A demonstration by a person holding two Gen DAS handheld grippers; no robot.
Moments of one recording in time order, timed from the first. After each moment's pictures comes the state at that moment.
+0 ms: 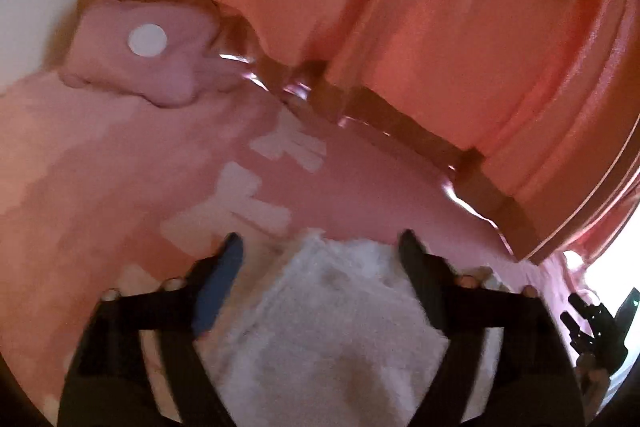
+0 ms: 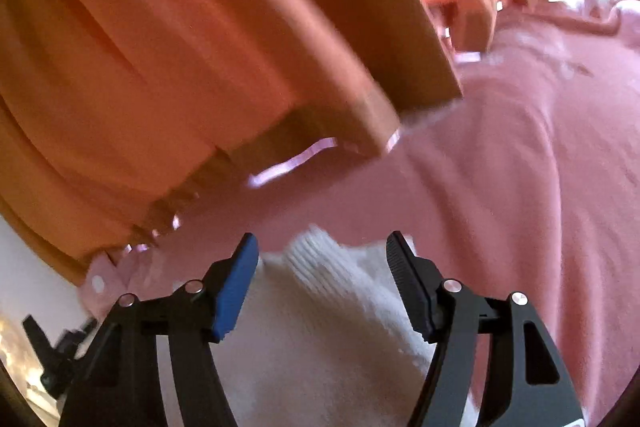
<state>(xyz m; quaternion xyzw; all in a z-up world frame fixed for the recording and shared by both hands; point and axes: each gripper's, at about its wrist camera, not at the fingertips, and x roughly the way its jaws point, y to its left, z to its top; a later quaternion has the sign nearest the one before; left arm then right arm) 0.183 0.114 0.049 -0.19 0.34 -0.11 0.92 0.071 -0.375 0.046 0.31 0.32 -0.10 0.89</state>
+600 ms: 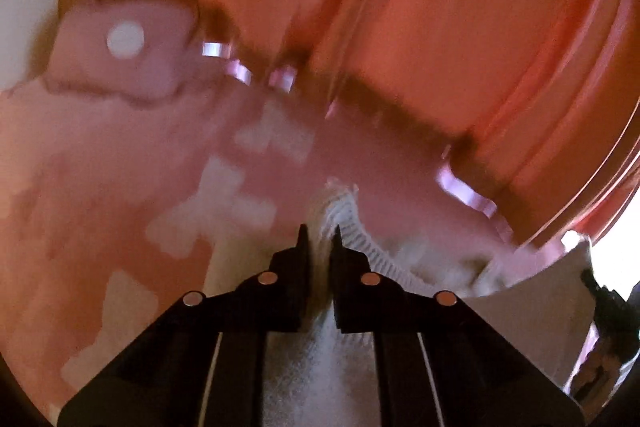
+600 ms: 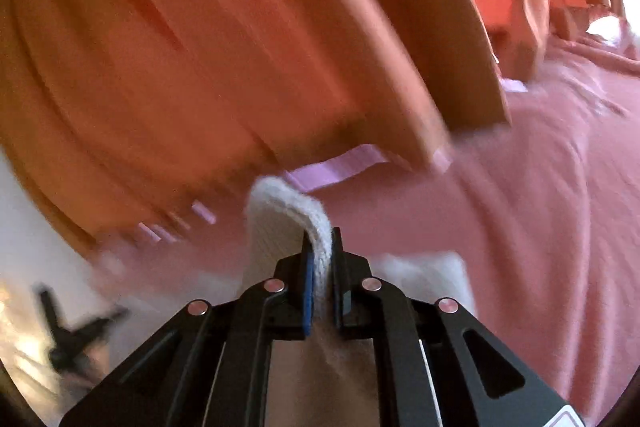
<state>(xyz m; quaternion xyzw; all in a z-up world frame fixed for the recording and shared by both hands) 0.189 0.102 0.064 -0.18 0.34 -0.13 0.91 0.052 -0.359 0.096 0.27 0.22 -0.05 0.94</state>
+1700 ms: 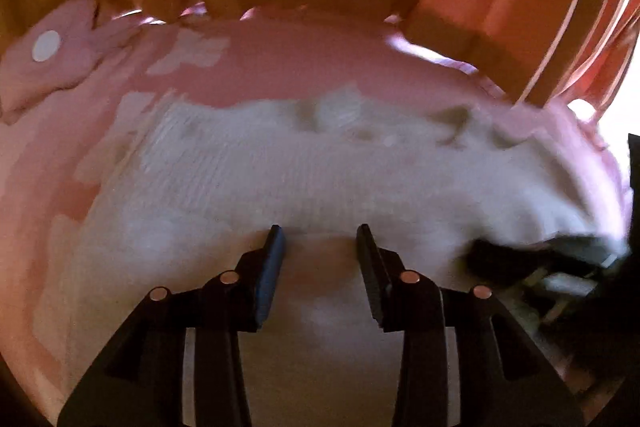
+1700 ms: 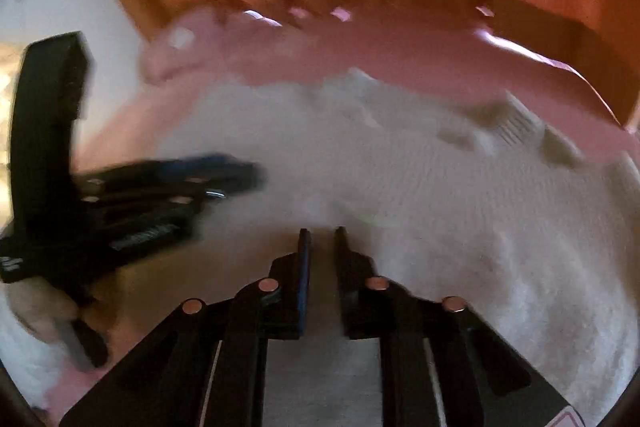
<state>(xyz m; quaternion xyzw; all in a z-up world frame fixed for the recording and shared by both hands) 0.153 0.001 0.009 0.01 0.45 -0.19 0.88 0.109 -0.214 0.009 0.09 0.48 0.14 0.86</state>
